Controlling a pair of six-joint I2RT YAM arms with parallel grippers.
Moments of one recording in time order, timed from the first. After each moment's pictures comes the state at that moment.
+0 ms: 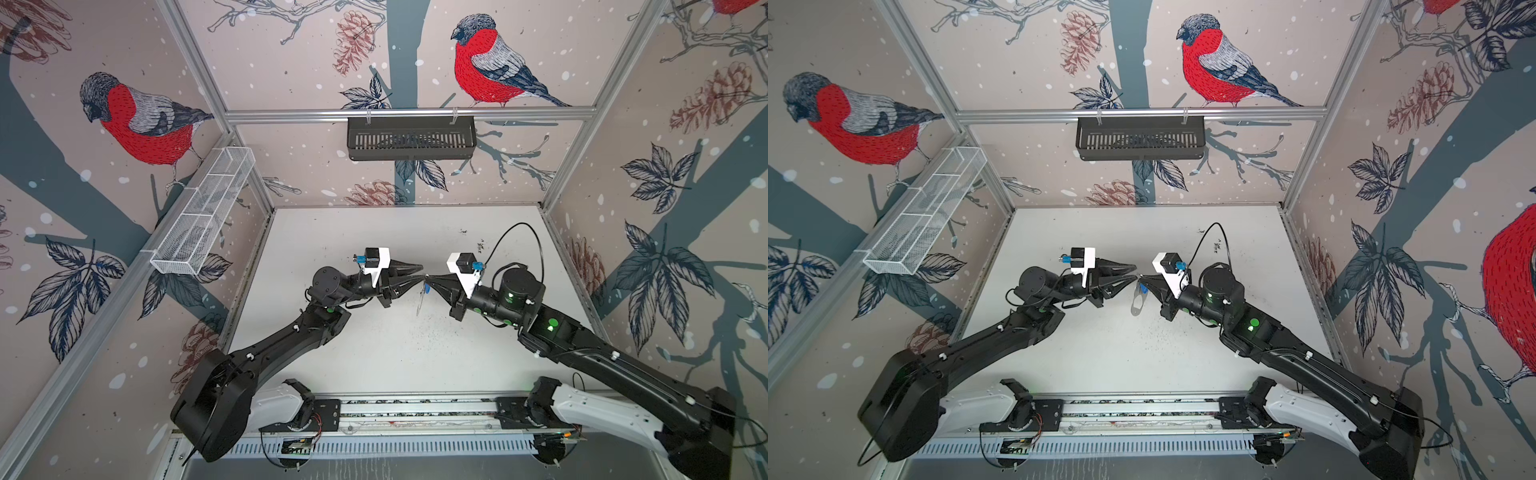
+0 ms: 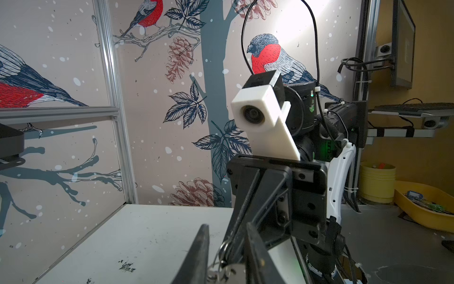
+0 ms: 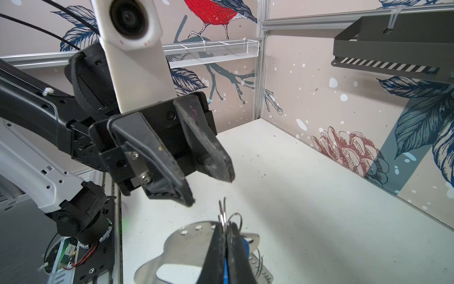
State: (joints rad) left arm -0.60 1.20 0.66 0.94 0.85 -0.24; right arm 0.87 0.94 0.81 0.00 -0.24 -0.01
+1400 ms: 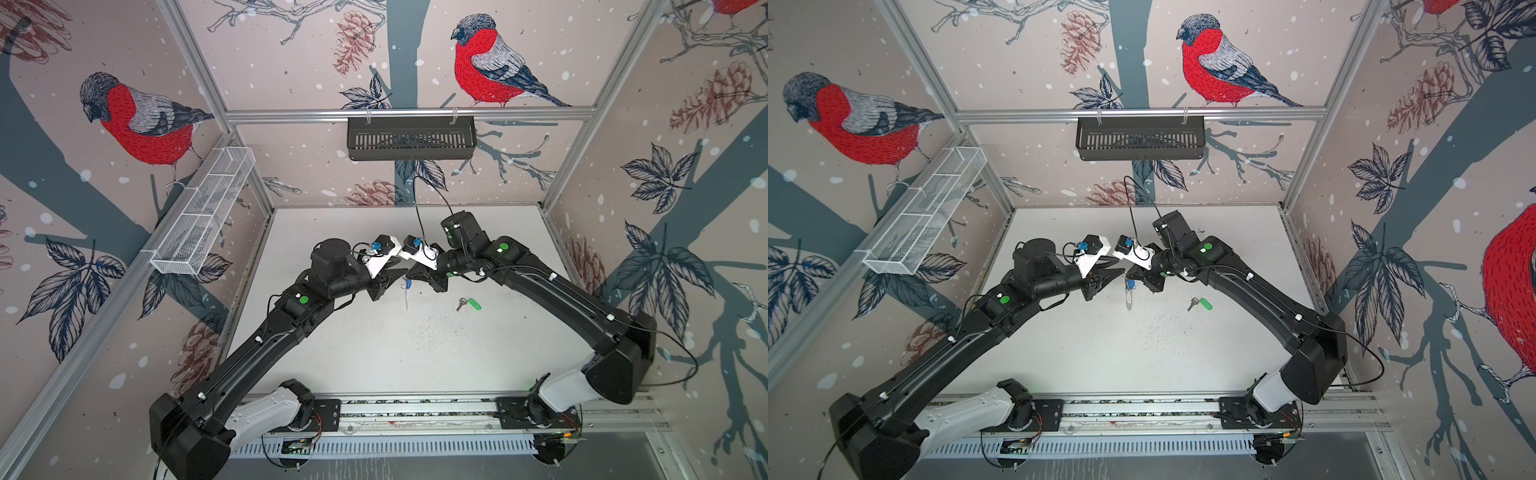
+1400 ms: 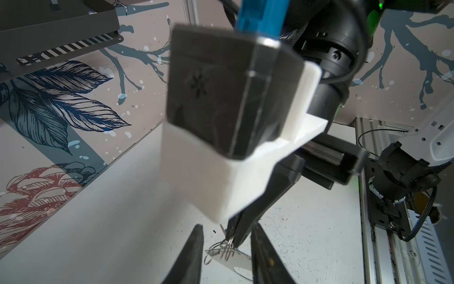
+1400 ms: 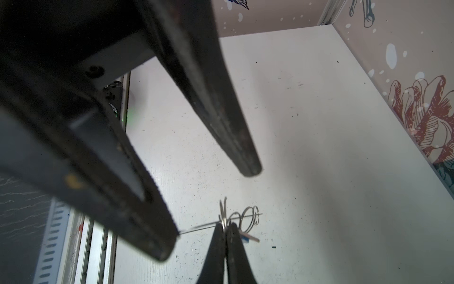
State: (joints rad) left arm -0.59 1.06 0.99 -0.23 0.48 0.22; right arm 0.73 1.50 1.46 -0.73 -0.55 -0.50
